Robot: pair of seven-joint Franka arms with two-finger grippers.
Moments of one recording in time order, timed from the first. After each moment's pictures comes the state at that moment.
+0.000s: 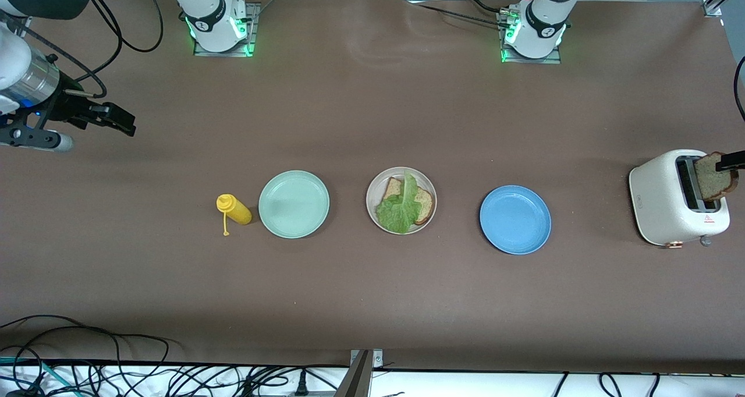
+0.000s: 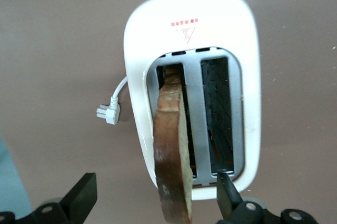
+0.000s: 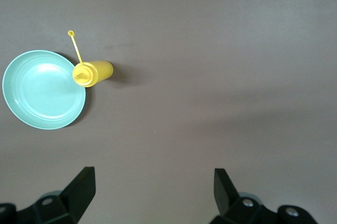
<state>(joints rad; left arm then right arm) 0.53 0.44 -0.04 -1.57 0.17 1.85 0.56 -0.03 0.02 0.11 -1.67 -0.05 1.63 0.21</state>
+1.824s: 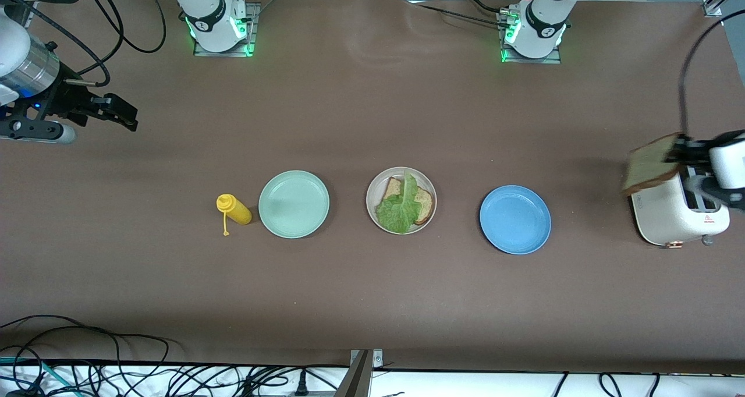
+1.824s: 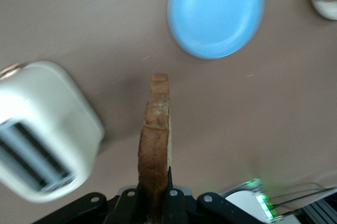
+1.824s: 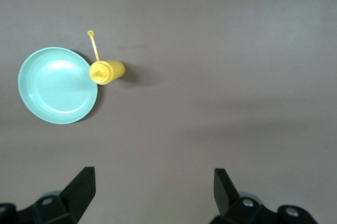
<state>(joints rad) 0.20 0.40 -0.15 -1.27 0.00 1.32 0.53 -0.02 0.02 0.13 -1.63 -0.03 1.61 0.18</state>
